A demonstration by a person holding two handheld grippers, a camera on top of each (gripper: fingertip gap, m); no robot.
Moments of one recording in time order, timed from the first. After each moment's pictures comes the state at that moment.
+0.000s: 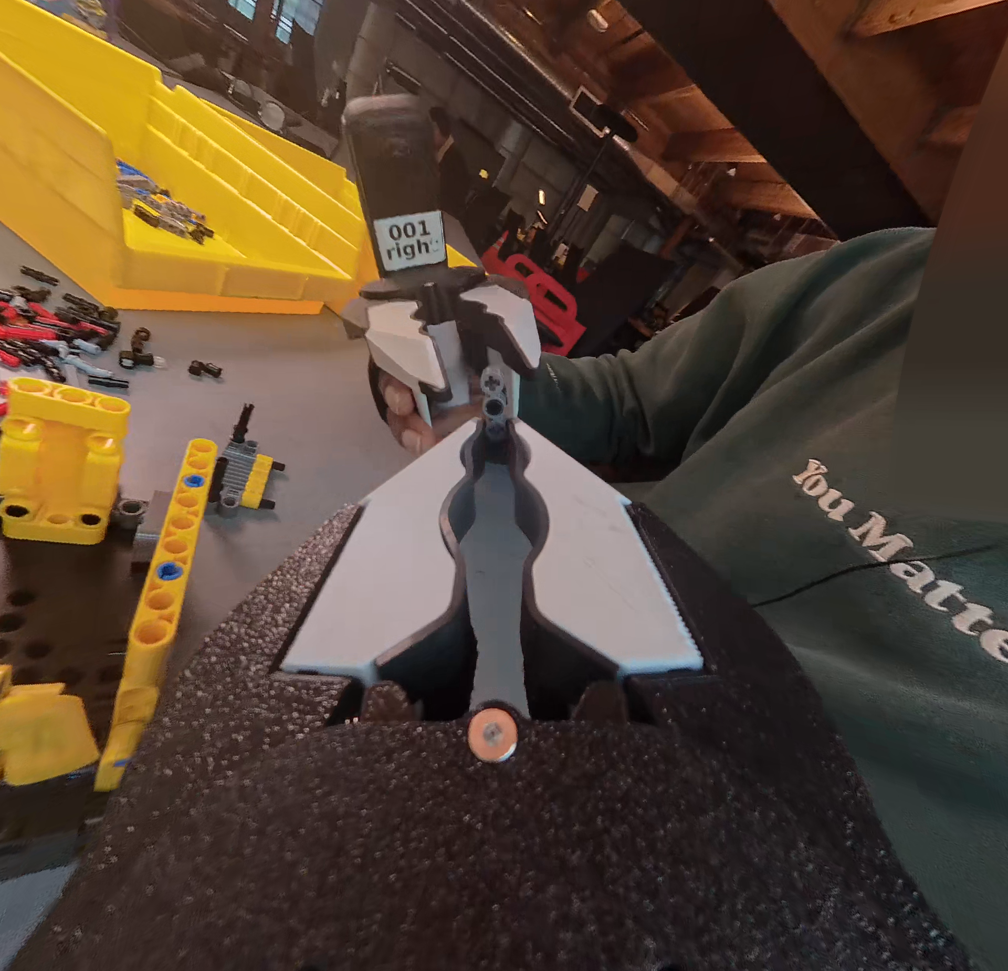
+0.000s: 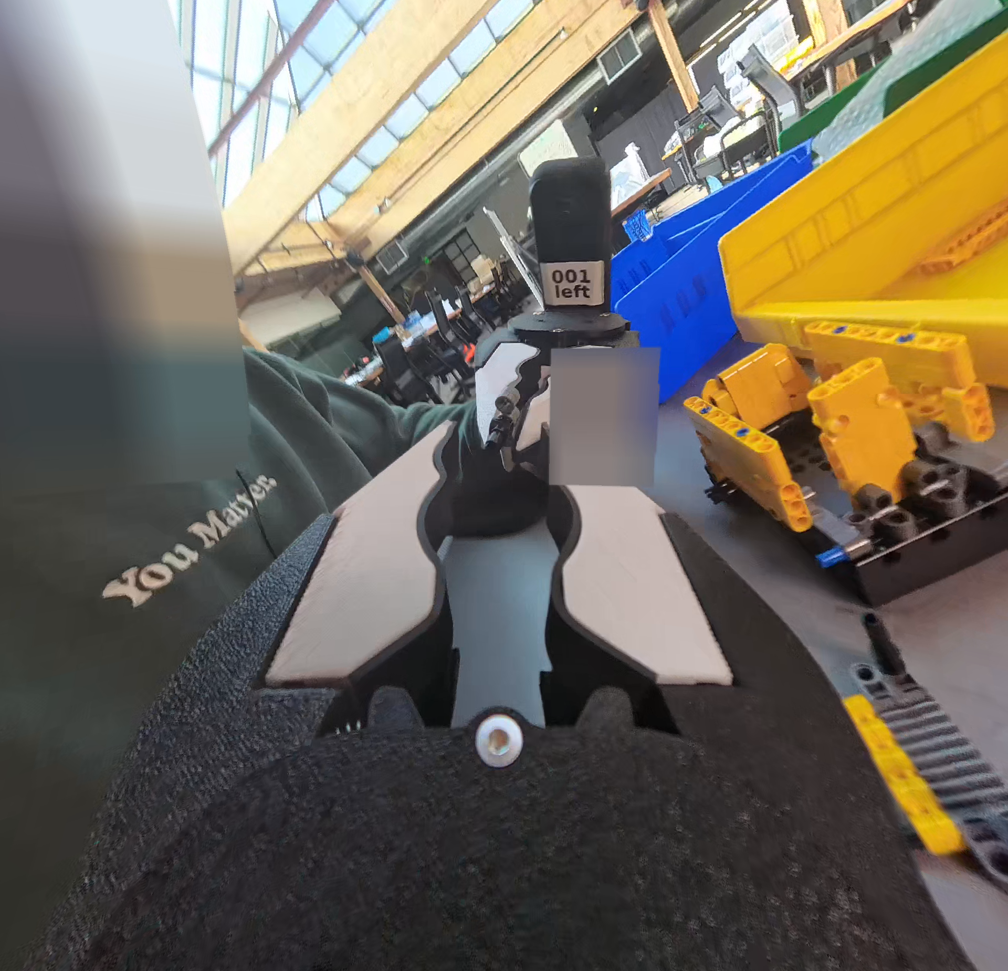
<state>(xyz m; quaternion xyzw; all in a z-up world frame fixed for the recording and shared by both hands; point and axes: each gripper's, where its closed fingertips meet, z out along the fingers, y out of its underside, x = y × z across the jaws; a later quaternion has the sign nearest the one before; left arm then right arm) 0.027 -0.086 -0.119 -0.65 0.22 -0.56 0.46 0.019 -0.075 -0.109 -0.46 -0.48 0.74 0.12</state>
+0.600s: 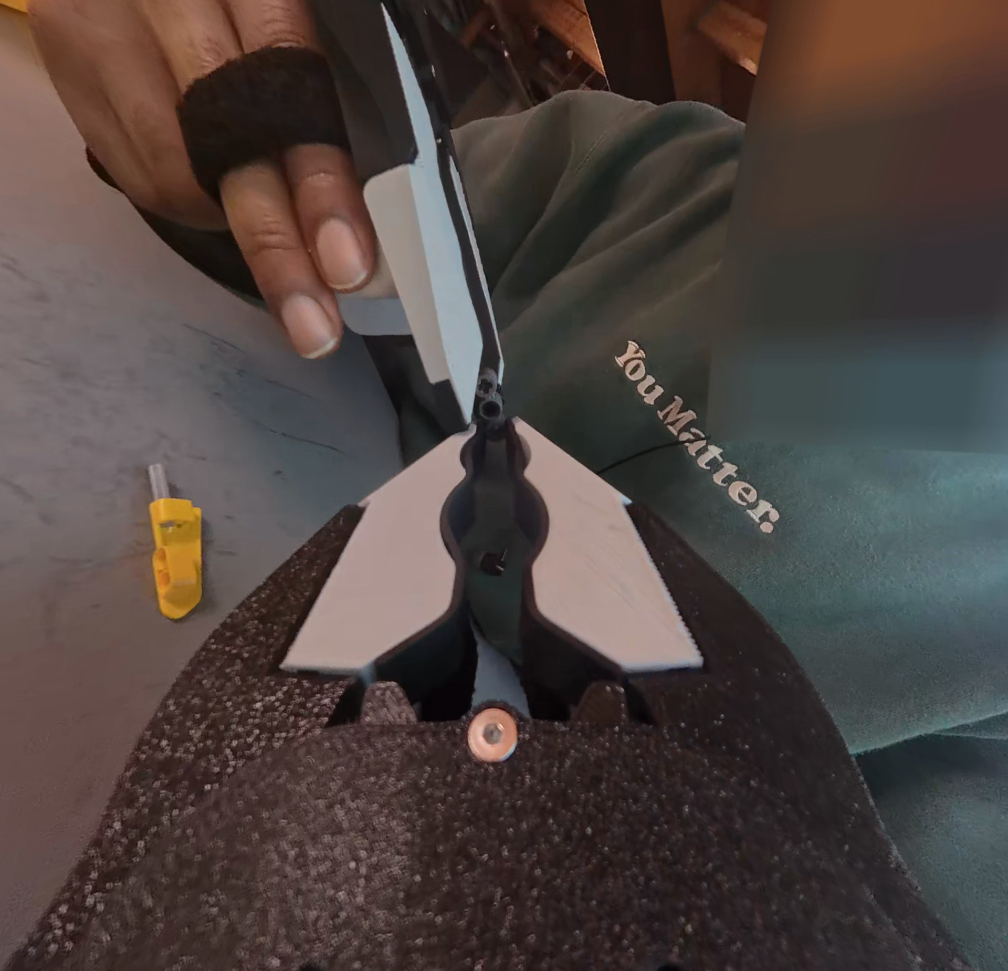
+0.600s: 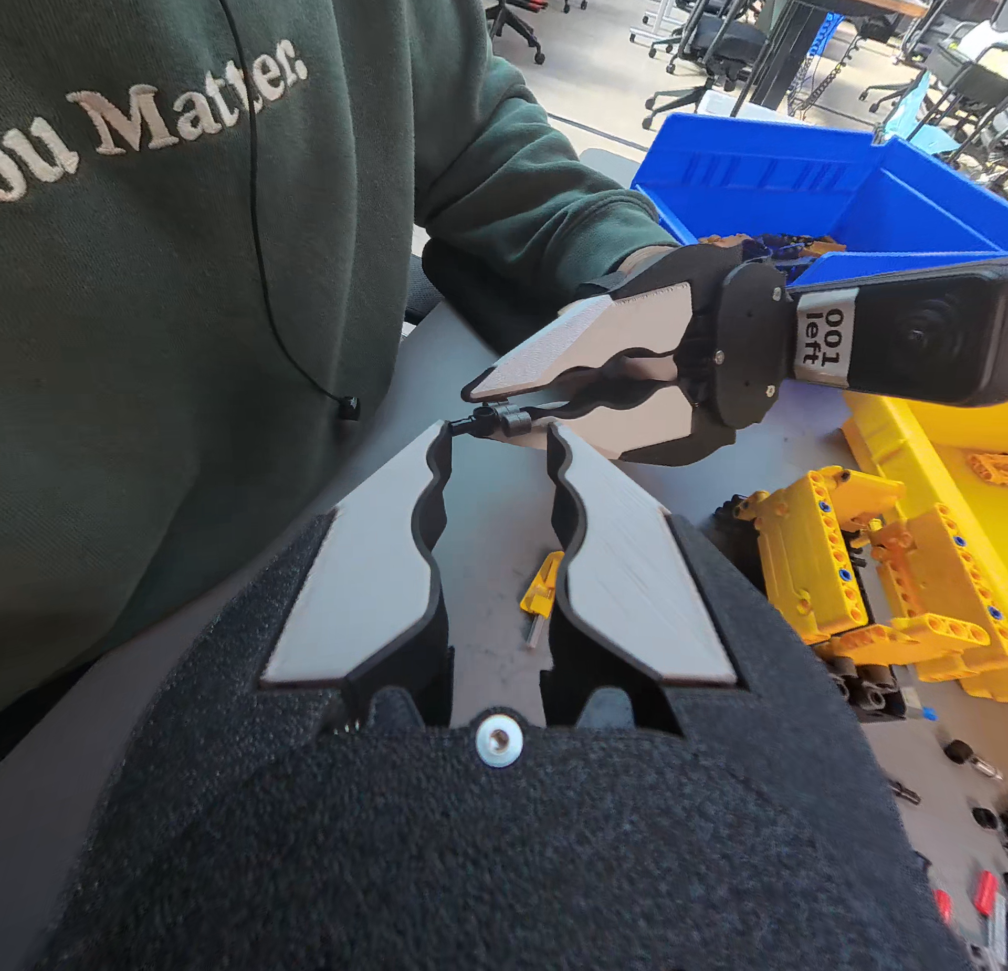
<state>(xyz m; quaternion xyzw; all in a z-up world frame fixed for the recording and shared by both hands) 0.069 -0.152 -0.140 -0.62 0.29 -0.70 0.20 0.053 -0.144 -0.146 -0.21 -0.81 0.50 0.23</state>
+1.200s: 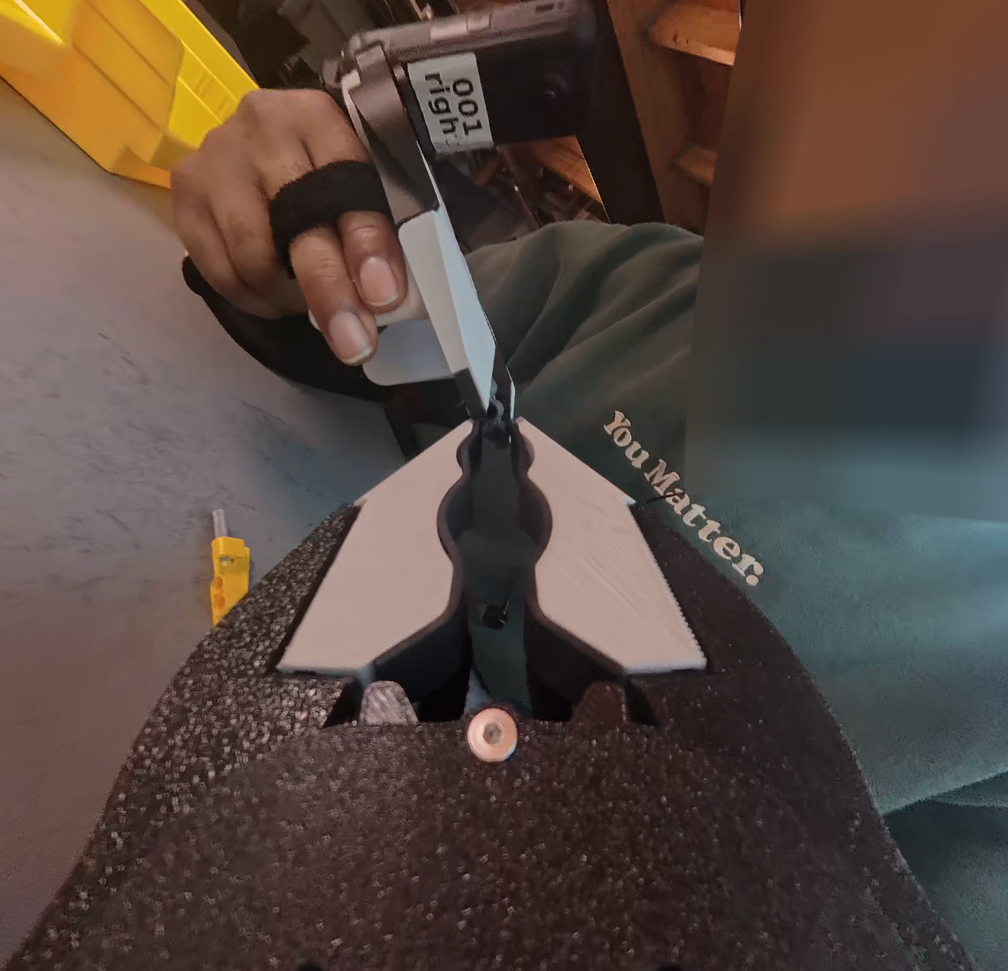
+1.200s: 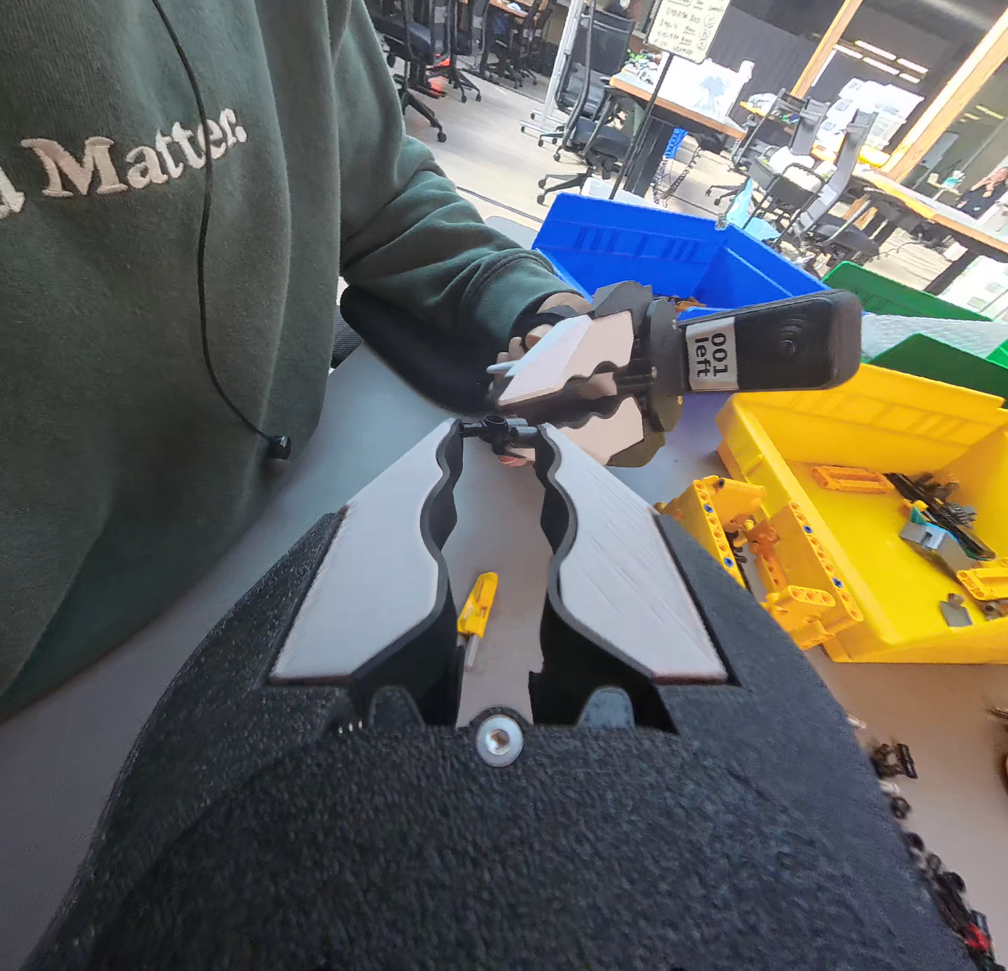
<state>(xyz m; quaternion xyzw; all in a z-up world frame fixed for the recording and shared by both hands) 0.051 -0.125 -0.121 -0.60 0.23 -0.71 0.27 0.040 -0.127 -0.124 -0.22 -0.76 0.52 0.33</state>
